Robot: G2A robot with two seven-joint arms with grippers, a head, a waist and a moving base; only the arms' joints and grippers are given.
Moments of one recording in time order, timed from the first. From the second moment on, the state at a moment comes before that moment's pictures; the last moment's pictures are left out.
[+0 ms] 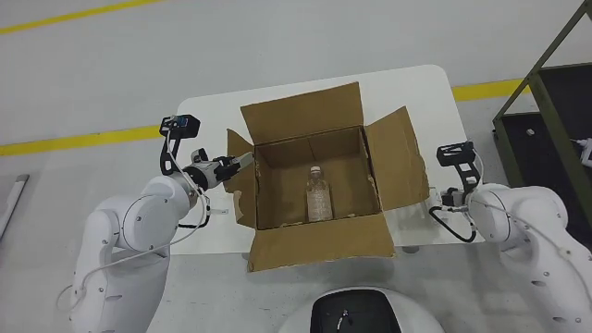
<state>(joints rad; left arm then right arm) 1.01 -1.01 -1.43 -2.00 0.75 0.25 -1.15 -1.24 -1.19 1.41 -1.91 -1.33 0.25 1.42</state>
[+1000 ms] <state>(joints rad) 1.01 -1.01 -1.43 -2.00 0.75 0.25 -1.15 -1.09 -1.21 1.33 -1.71 -1.34 0.27 1.48</state>
